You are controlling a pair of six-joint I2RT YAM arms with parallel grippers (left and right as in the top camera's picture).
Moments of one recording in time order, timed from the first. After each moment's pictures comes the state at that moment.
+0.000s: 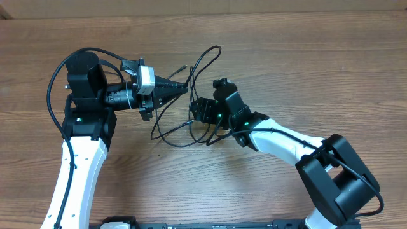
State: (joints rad) left arm -0.01 1.29 1.03 -0.05 1.41 0.32; right arm 0.65 1.81 0.95 0.14 -0.13 0.78
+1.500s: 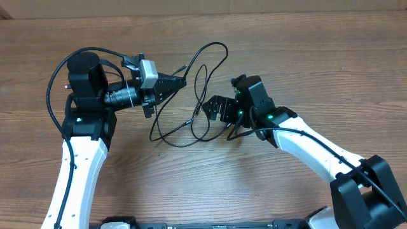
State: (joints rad) left arm -0.01 1.29 1.03 -0.08 1.28 0.29; right arm 0.51 1.62 0.95 -0.17 -0.27 0.69
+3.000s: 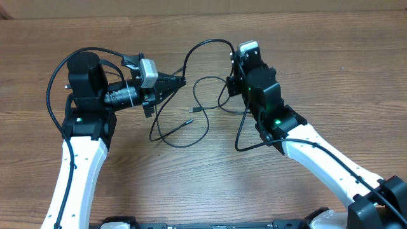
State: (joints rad) left arm -0.01 1.29 1.03 -0.08 1.26 0.29; right arm 0.53 1.50 0.95 0.22 0.22 0.04
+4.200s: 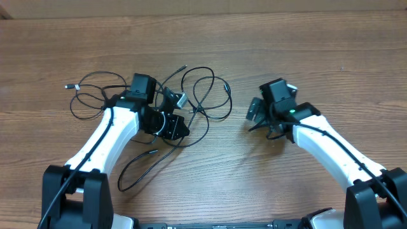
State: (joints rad) left arm -0.19 1.62 1.04 -0.82 0.65 0.12; right arm 0.36 1.55 0.95 -0.58 0.15 0.72
